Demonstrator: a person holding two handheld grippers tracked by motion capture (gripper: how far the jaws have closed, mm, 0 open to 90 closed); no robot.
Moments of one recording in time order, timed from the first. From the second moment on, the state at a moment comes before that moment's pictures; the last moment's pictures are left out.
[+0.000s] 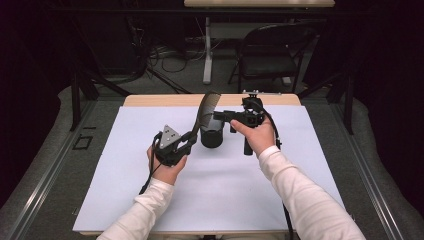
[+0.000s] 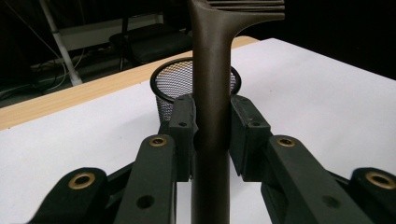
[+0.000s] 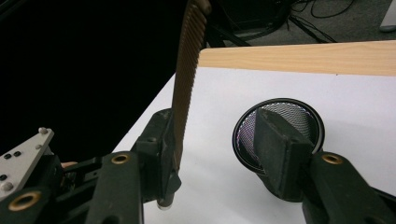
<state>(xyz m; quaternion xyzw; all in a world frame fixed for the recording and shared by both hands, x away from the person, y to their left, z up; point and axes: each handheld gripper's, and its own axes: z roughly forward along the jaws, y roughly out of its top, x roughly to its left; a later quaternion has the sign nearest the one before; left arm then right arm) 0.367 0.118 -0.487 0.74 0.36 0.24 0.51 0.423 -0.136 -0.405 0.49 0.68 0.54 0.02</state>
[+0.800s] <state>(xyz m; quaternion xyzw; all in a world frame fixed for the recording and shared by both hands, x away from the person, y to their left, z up) 0.358 0.102 -0.495 0.76 0.34 0.23 0.51 0.428 -0.139 -0.404 0.50 0.67 0.54 0.01</state>
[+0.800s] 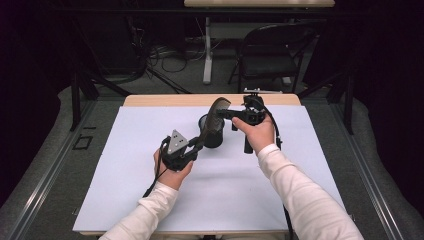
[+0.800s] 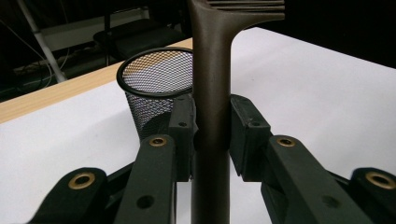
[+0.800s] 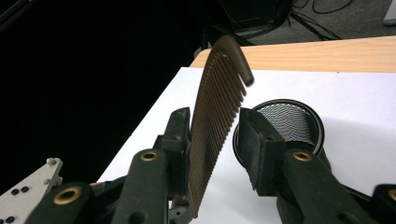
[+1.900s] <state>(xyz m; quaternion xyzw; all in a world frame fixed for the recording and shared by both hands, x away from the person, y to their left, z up) 0.354 0.099 -0.495 0.76 0.33 0.22 0.51 0.431 -0.138 -0.406 0.52 0.65 0.55 -0.02</state>
